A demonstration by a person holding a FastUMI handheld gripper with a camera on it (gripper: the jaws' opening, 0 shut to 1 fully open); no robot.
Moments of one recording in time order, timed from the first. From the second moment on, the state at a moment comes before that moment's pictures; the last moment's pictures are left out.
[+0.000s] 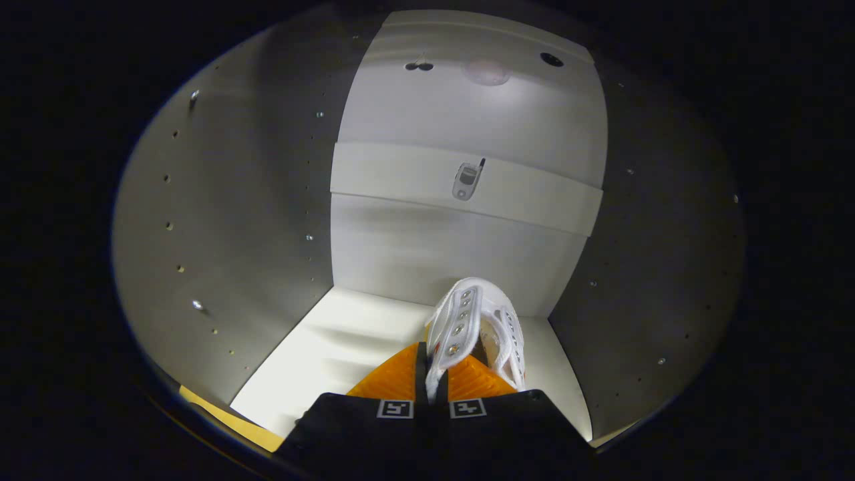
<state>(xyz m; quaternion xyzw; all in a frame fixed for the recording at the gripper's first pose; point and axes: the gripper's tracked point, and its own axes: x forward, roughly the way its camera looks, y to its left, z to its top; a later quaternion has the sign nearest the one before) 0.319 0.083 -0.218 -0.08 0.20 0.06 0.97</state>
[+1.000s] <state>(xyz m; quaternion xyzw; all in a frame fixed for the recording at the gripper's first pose) 0.308 0.113 -0.253 -0.03 0.29 0.07 0.96</state>
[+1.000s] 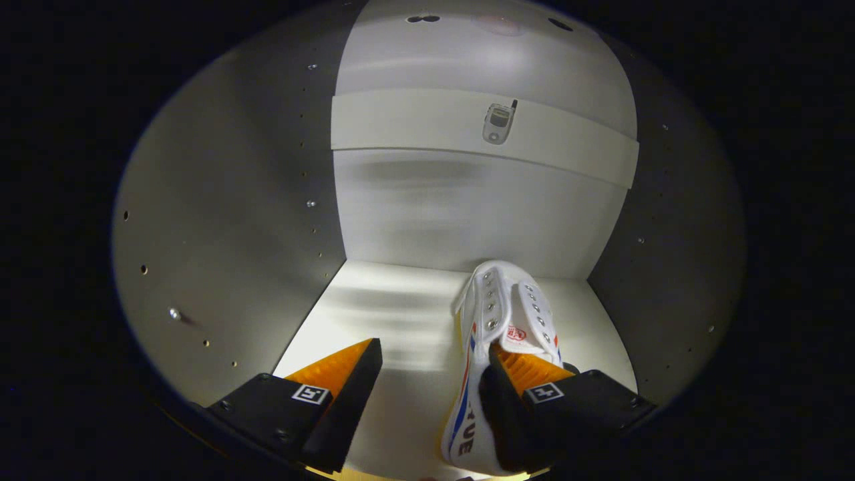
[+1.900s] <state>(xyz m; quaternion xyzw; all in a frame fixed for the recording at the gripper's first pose) 0.124 0.053 -0.064 0.02 0.09 0.05 0.99</state>
